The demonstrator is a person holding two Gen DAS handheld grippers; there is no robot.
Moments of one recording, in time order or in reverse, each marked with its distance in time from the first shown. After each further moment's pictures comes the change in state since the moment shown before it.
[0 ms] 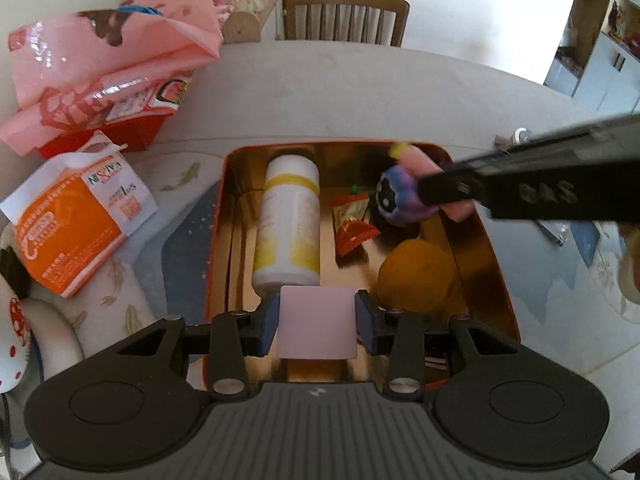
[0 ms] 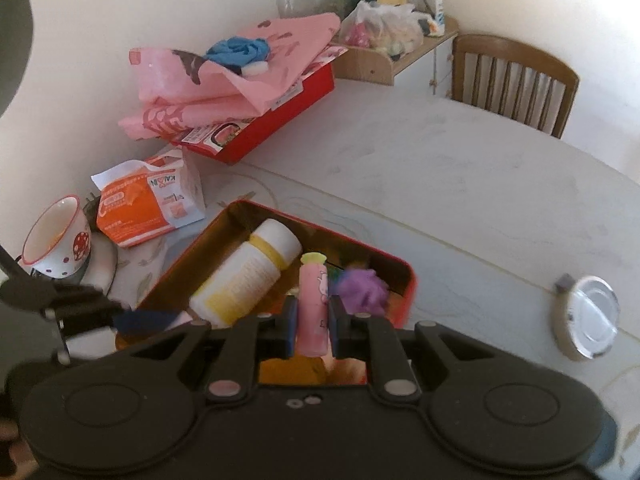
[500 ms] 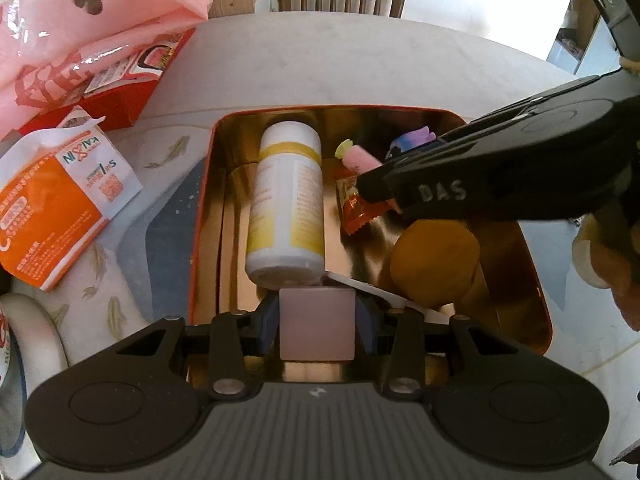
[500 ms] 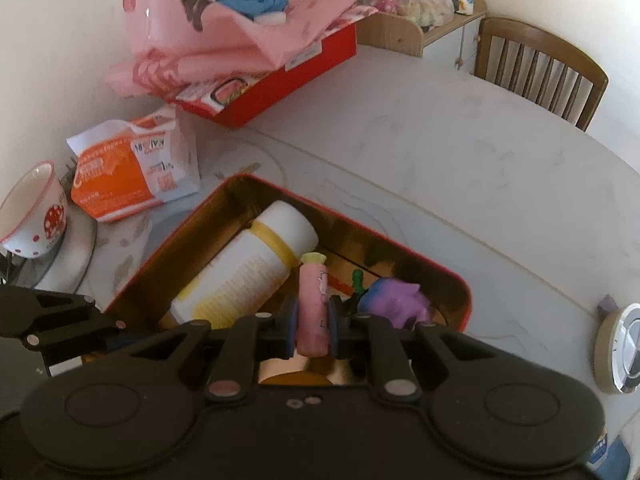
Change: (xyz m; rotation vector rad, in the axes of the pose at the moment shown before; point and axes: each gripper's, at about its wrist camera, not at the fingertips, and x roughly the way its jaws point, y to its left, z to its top) left arm 0.031 0.006 -0.001 0.012 0.065 -0.007; right arm 0.057 0.016 0.009 -0.067 0.092 -0.014
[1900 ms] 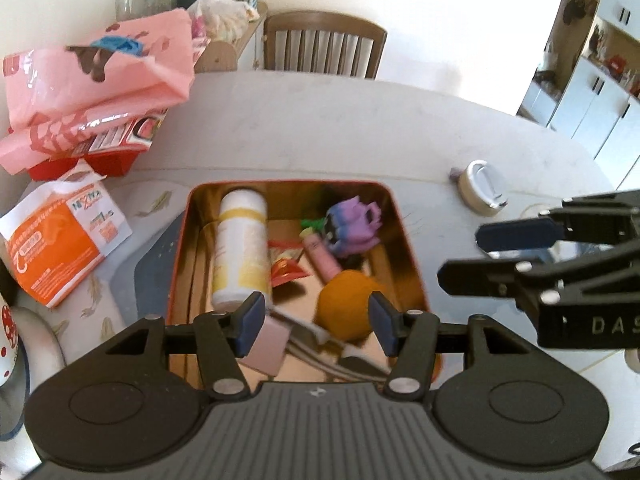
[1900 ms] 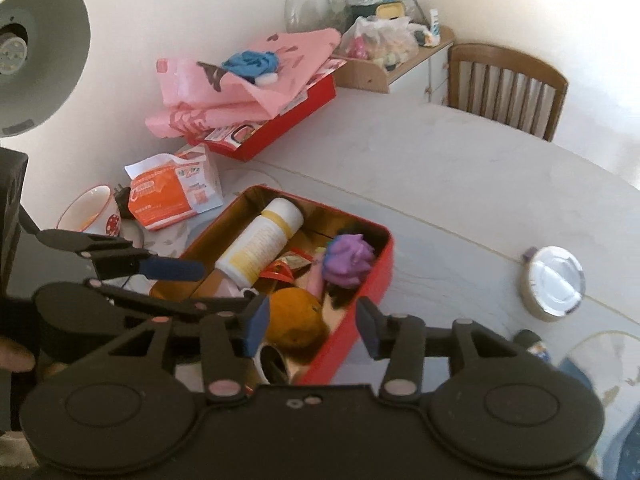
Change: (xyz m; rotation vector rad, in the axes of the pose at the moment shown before) left arm -0.070 -0.032 0.007 -0.035 -0.146 -0.069; right arm -0.122 -0.024 -0.059 0.069 -0.133 0.024
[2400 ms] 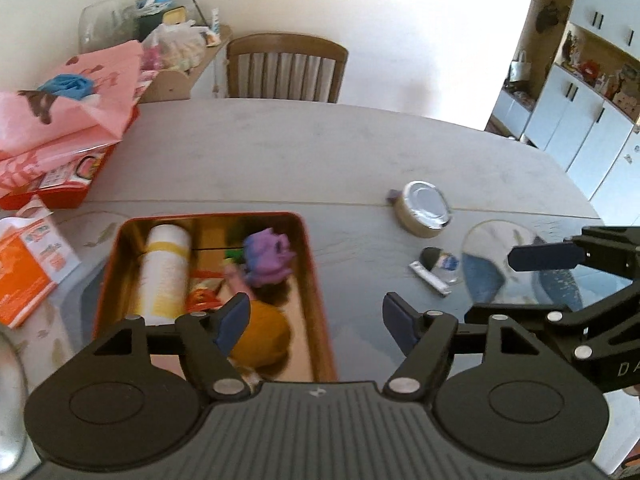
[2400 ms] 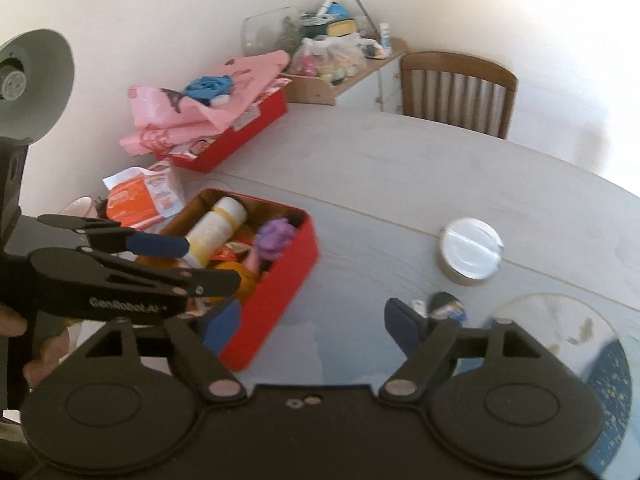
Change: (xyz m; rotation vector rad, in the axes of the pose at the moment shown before) left arm -0.003 -0.065 0.009 0.031 -0.058 -0.062; right arm -0.058 -0.054 -0.040 0.062 -0.055 -0.065
